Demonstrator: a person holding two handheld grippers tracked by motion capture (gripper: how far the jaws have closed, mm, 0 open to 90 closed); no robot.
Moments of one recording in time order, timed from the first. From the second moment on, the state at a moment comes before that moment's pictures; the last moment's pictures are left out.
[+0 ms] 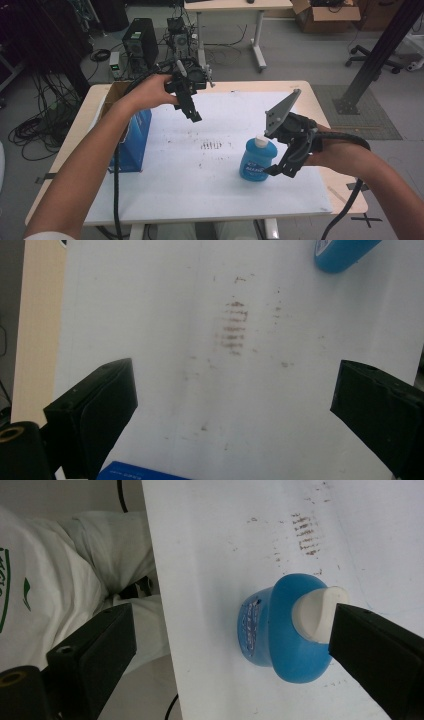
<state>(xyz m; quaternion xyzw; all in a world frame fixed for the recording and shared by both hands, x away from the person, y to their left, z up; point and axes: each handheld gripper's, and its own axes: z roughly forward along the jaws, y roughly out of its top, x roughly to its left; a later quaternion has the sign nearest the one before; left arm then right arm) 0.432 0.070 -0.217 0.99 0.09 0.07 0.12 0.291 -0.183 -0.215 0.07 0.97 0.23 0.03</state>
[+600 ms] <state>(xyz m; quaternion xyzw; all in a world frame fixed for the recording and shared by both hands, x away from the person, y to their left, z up) 0.429 0.069 -0.216 0.99 0.09 0.07 0.12 0.298 -0.198 -0.206 0.09 0.97 0.23 0.04</state>
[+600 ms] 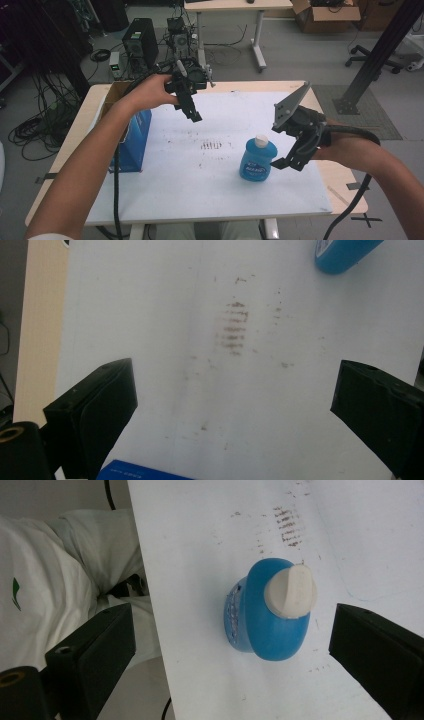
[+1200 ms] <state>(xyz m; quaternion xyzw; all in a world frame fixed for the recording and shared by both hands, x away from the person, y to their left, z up) 0.427 0.066 -0.217 0.99 0.09 0.07 0.11 0.312 -0.228 -0.225 0.11 0.96 0.26 0.05</state>
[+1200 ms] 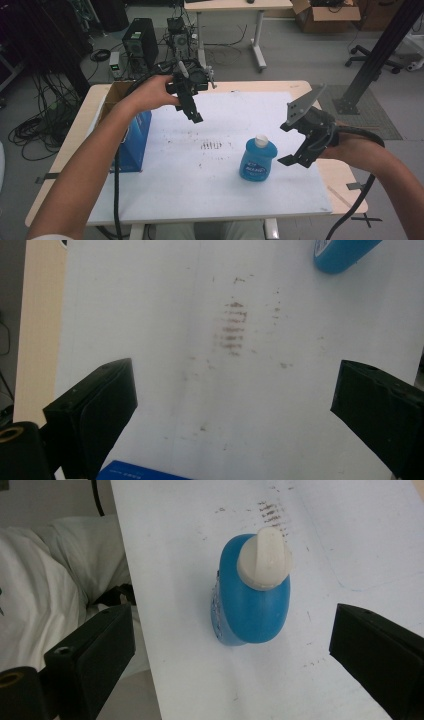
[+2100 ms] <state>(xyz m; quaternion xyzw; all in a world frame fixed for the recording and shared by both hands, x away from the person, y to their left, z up) 0.429 0.065 -0.219 0.99 0.09 0.08 0.11 0.327 -0.257 -0.272 0.10 0.93 0.36 0.05</state>
